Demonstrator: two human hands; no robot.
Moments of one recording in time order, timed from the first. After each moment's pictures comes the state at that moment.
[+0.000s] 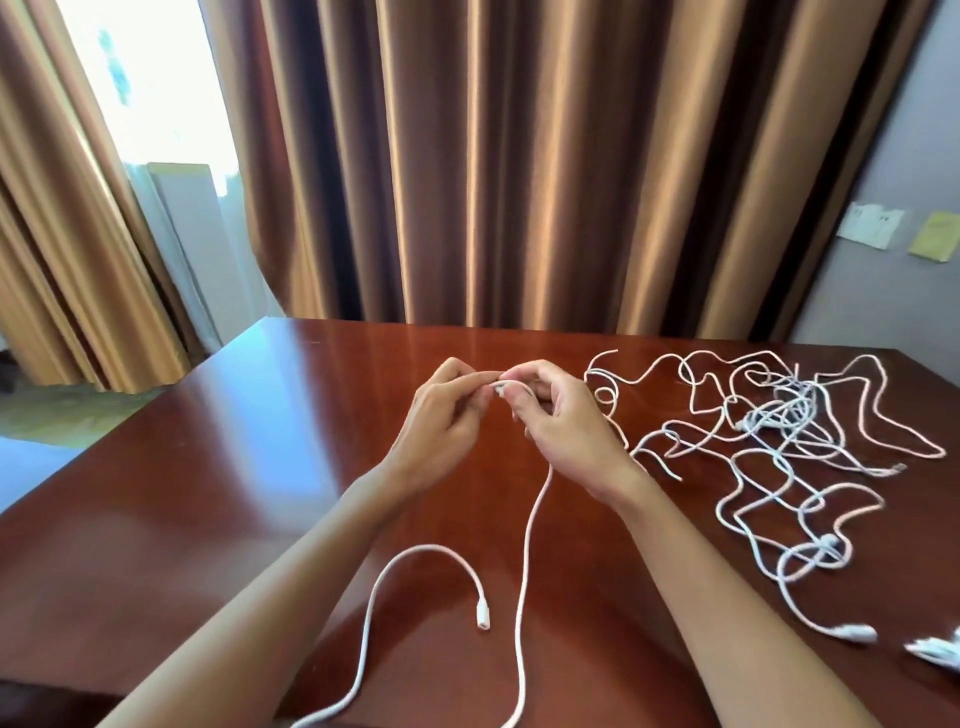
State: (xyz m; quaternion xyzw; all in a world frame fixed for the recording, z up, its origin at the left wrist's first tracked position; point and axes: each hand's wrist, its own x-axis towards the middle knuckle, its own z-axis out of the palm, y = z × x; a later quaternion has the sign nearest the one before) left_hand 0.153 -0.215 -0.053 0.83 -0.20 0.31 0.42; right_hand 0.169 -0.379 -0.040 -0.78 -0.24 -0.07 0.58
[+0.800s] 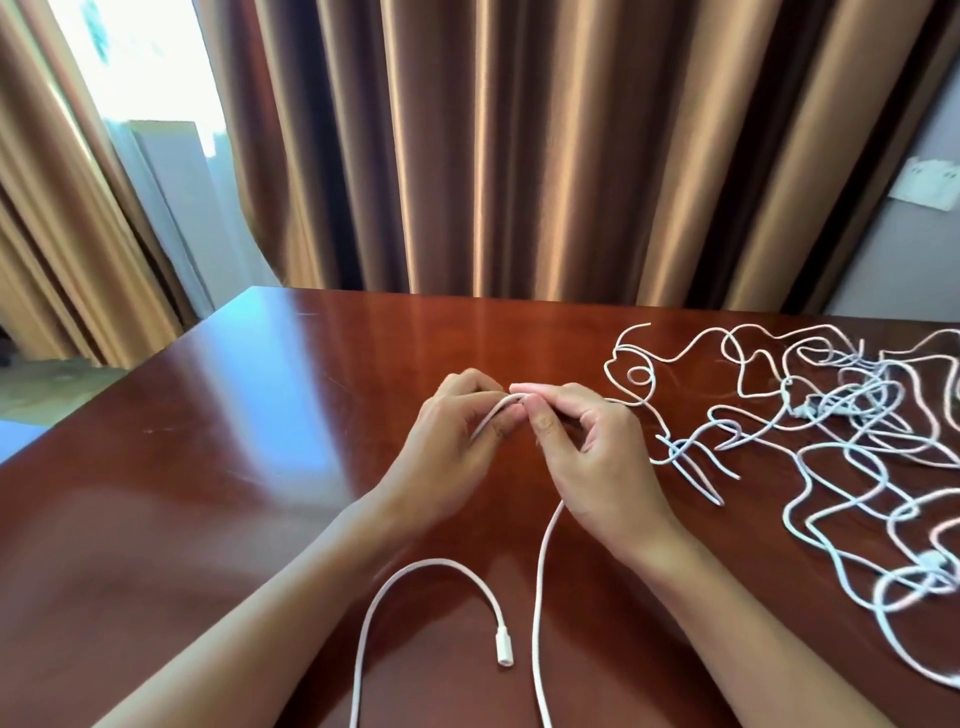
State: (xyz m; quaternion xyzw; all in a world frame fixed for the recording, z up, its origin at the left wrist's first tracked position) left_hand 0.155 -0.211 -0.083 0.83 -0.19 0.25 0.46; right_hand 0.158 -0.372 -0.076 -0.78 -0.25 -0.19 0.54
